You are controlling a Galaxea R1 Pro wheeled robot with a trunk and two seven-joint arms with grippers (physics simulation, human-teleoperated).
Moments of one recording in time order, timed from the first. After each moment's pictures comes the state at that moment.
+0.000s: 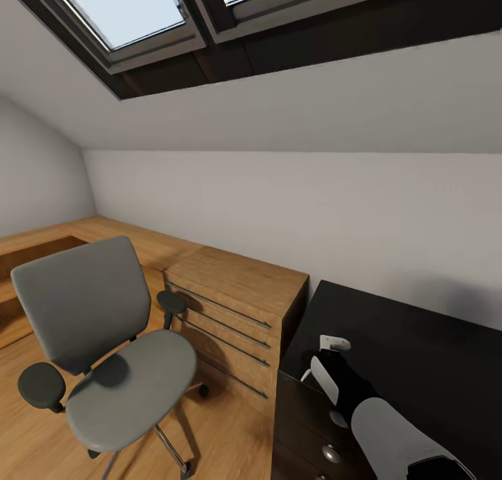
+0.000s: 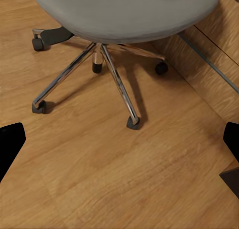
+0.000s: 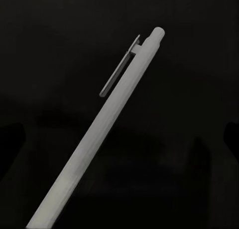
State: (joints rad) left arm 0.33 0.02 -0.06 -1.15 0.42 -0.23 0.25; right arm -0.72 0.08 0.16 -0.49 -0.35 0.39 -0.43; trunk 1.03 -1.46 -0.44
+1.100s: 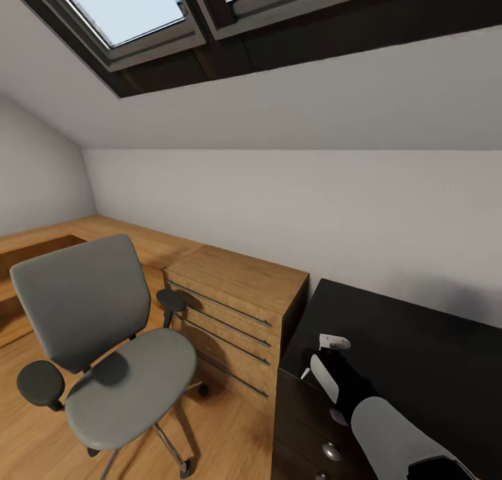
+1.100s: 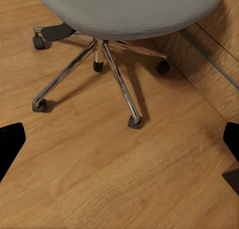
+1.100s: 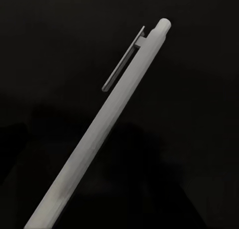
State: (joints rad) left arm 0.33 0.02 -0.06 -1.15 0.42 -0.23 0.25; right arm -0.72 0.08 0.17 -0.50 -0.35 0.41 -0.44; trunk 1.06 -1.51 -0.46
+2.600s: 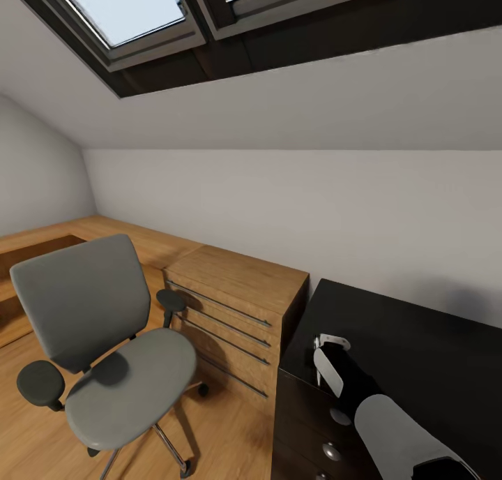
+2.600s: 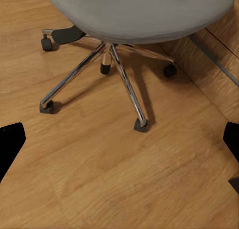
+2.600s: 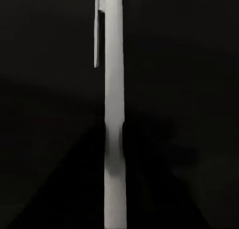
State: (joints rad) left arm 0.33 0.02 -0.03 -1.15 0.42 -0.23 0.25; right arm -0.72 0.06 0.17 -0.55 -0.45 0.51 -0.43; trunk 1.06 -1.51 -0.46
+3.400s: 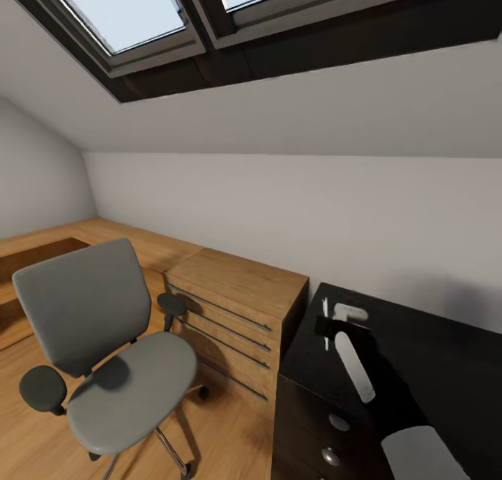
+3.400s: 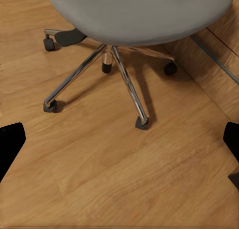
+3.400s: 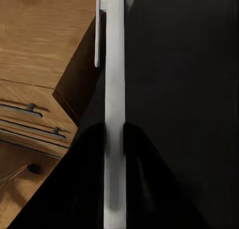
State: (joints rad) left arm 0.33 0.02 -0.03 -1.13 0.41 -0.23 0.25; right arm -0.55 0.00 0.12 -1.20 -0.48 0.68 -0.46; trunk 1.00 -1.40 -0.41
